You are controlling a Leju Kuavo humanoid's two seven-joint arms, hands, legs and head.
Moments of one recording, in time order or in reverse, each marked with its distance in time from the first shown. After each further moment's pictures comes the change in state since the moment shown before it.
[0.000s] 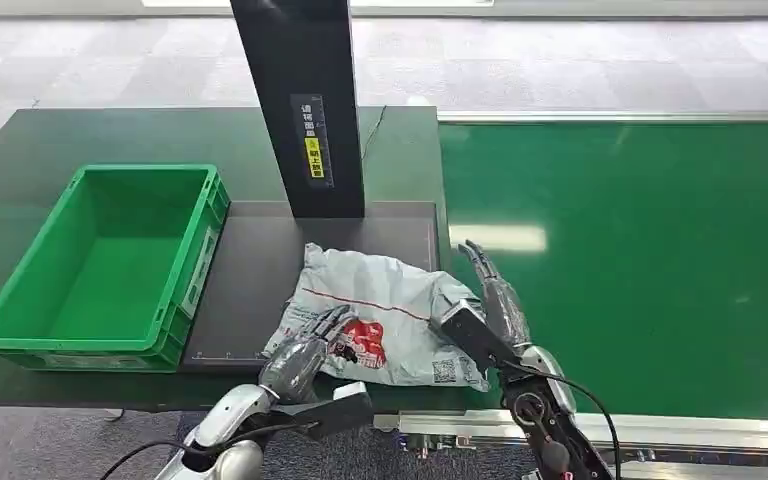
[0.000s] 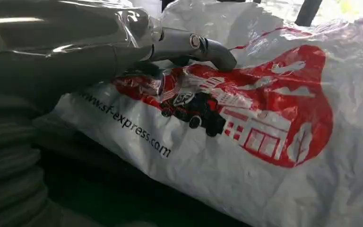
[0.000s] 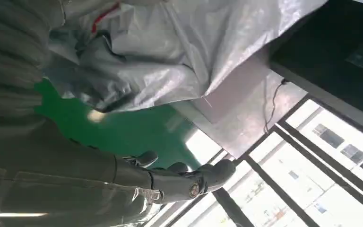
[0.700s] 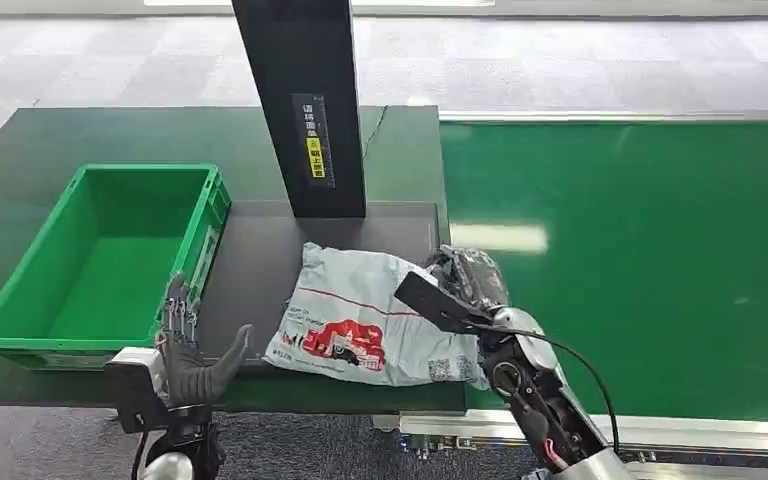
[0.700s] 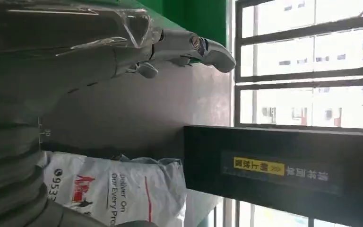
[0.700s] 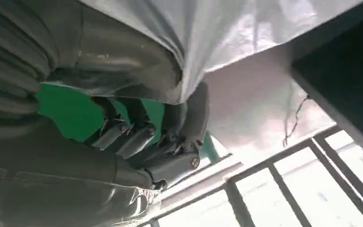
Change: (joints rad) left arm 0.260 -0.087 0.284 -0.314 0.976 0.374 -0.385; right arm -0.137 0.000 0.123 -0.009 0.153 0.092 0.287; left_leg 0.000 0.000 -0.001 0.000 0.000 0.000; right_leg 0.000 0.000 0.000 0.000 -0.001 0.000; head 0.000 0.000
